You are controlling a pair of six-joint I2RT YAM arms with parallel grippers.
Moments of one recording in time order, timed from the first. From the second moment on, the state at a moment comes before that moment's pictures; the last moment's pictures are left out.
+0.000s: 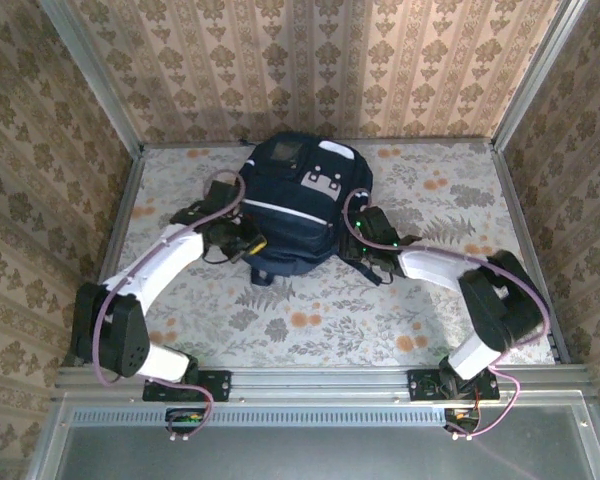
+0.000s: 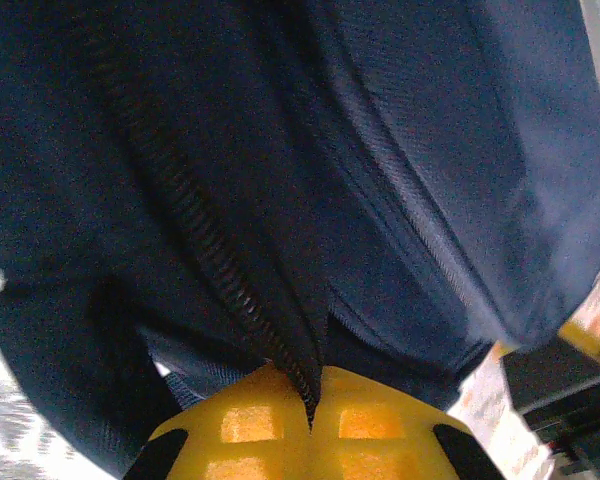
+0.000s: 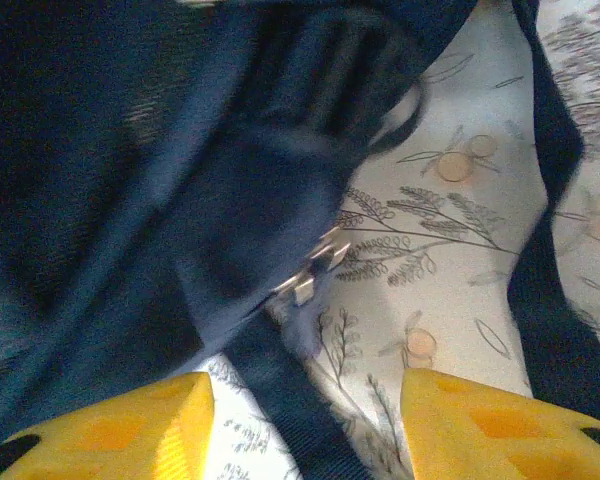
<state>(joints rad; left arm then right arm) -0.46 1.45 1.07 -0.67 0.32 -0.95 0.51 1.56 0.83 -0.12 0.08 0.53</state>
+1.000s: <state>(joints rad) -0.81 1.52 1.27 -0.74 0.56 -0.67 0.46 1.01 0.76 -0.27 0.32 0.35</state>
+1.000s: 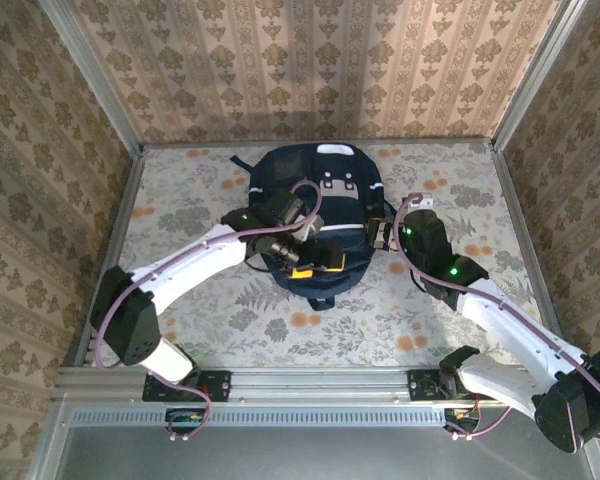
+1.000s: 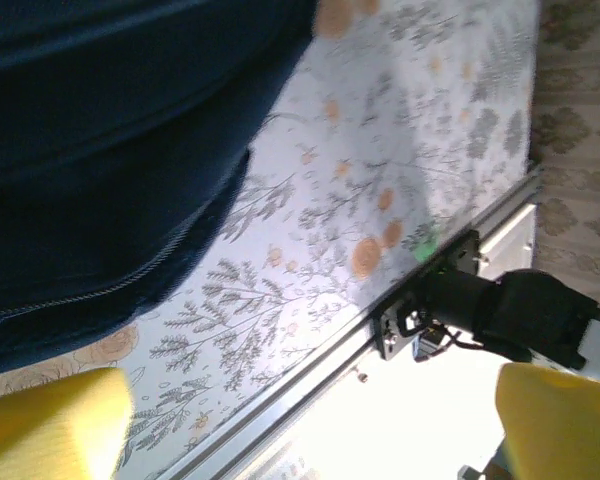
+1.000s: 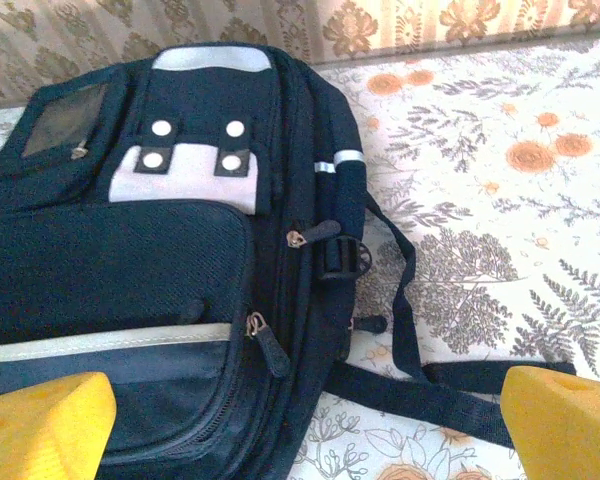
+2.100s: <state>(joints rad) -0.01 1.40 0.48 0.36 0.02 0.04 -0.03 1.28 0.44 0.55 0.25 0.12</state>
